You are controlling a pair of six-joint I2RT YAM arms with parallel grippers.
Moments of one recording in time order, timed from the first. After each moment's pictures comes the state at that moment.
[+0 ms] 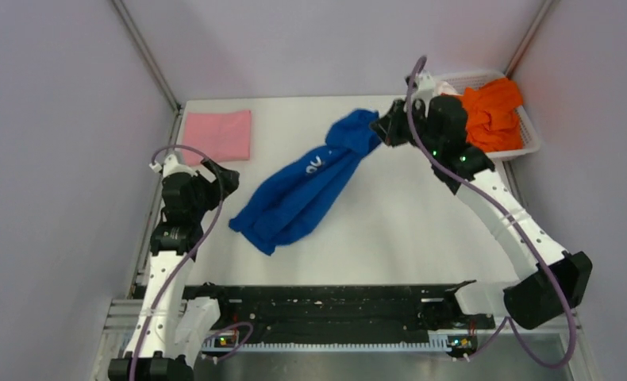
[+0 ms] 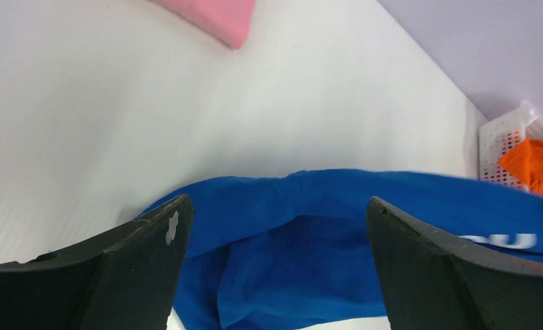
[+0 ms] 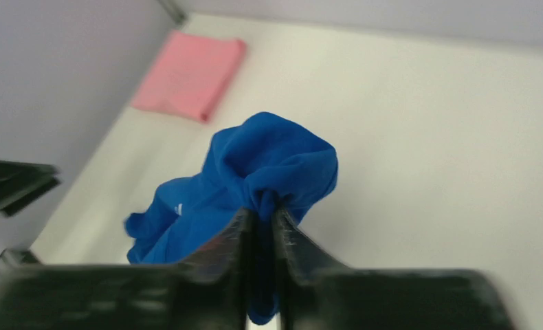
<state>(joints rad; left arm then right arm) 0.03 0.74 0.71 -0.34 0.03 -0.68 0.41 1.34 1.43 -0.20 -0.33 0.28</state>
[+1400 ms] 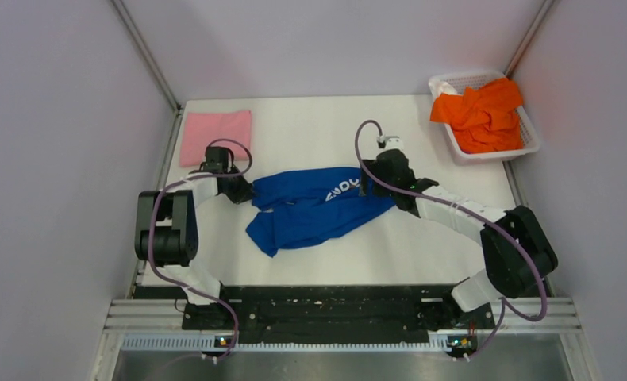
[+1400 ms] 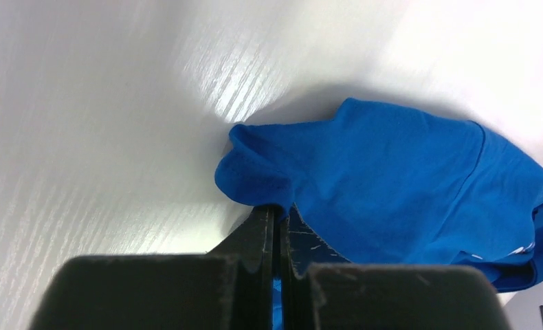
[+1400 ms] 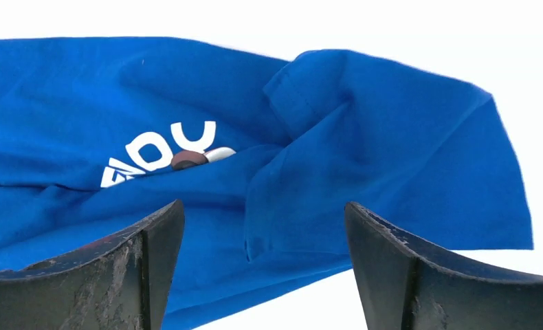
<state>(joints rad) 0.01 1.70 0.93 -0.26 0.23 -0.71 0.54 1.48 0.88 -0.09 0.22 0.37</state>
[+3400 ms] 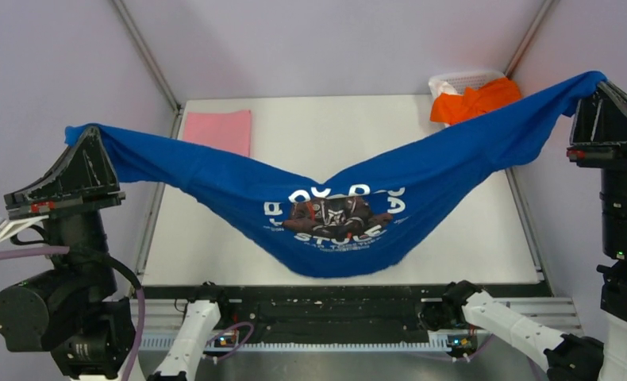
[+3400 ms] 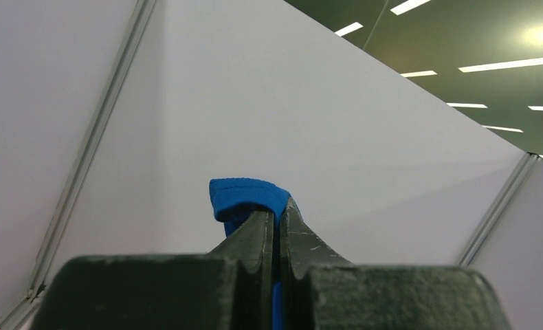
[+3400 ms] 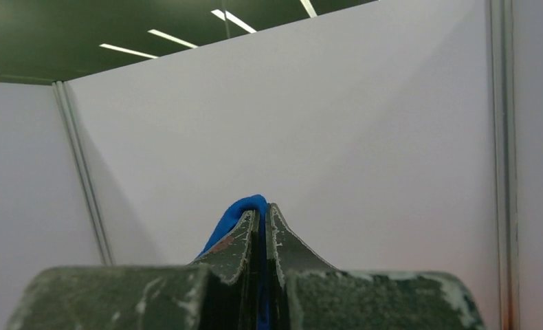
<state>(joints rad) 0.00 0.63 1.64 -0.35 -0.13 -0.50 0.60 0.76 1.73 -0.22 0.31 -0.08</state>
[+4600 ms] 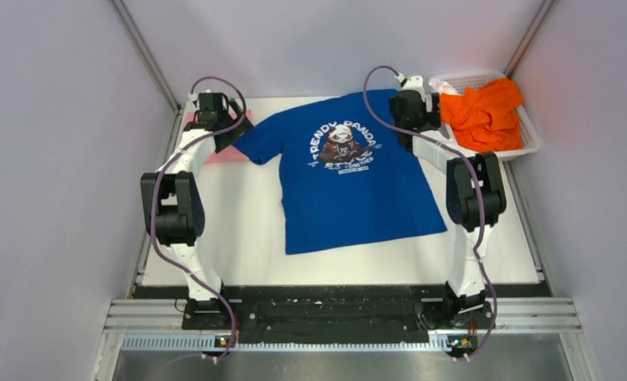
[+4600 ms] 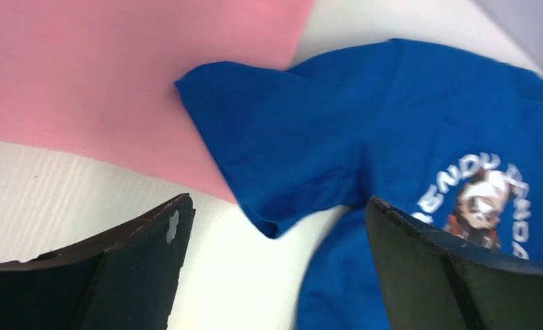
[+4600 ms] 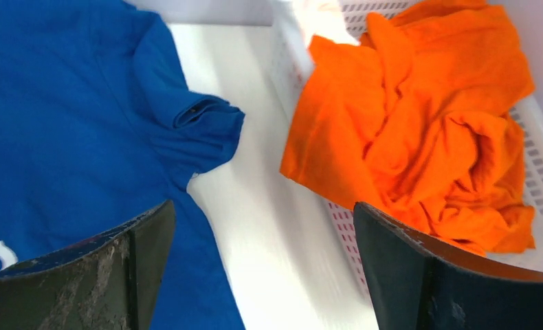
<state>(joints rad) 0.01 1.92 1.54 -0.36 -0.04 -0.59 0.25 2.09 1.53 0.13 0.63 -0.15</state>
